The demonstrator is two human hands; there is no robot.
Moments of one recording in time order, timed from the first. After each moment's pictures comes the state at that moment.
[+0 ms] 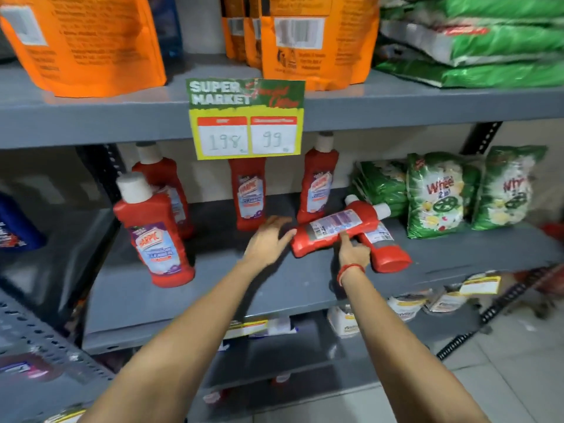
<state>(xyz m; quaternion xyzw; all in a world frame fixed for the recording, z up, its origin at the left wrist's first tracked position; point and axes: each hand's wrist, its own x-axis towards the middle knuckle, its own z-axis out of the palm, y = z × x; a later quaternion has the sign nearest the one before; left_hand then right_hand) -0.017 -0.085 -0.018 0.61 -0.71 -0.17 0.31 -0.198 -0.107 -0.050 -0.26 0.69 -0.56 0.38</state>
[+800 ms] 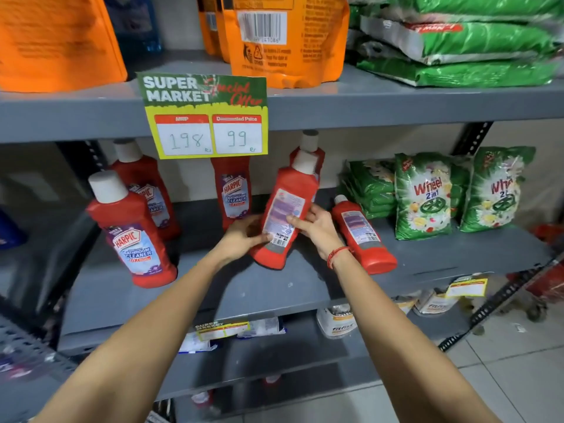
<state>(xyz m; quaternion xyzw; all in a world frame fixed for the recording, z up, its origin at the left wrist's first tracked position) -0.004 -0.086 -0.006 0.54 -0.65 -0.36 0.38 -0.189 -0.120 0.002 -0.54 0.38 -0.48 0.58</state>
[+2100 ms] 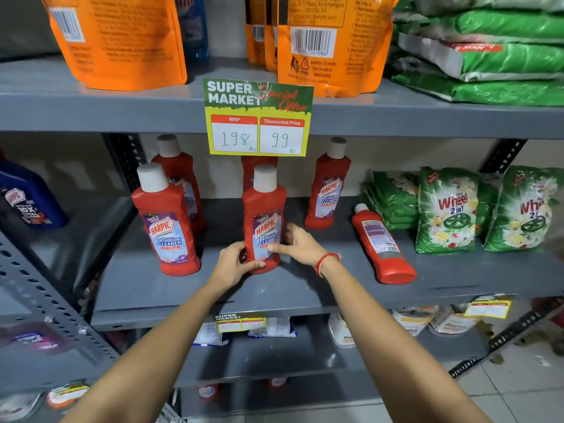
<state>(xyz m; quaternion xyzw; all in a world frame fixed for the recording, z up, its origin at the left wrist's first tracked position) 0.033 -0.031 -0.048 0.65 -0.59 -0.25 0.40 -0.135 -0.094 -0.001 -0.73 0.44 -0.21 0.48</state>
